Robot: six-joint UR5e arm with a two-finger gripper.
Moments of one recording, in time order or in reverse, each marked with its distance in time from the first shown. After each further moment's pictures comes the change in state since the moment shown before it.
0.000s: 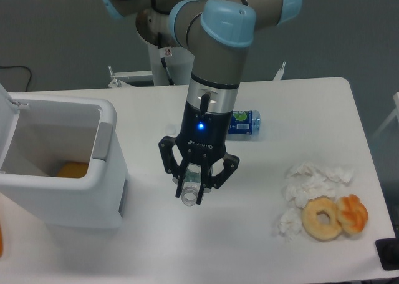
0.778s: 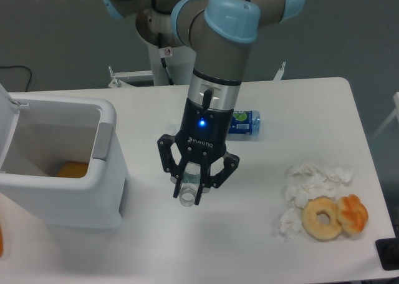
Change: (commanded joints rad) arm 0.018 0.000 0.031 0.011 -0.072 -0.080
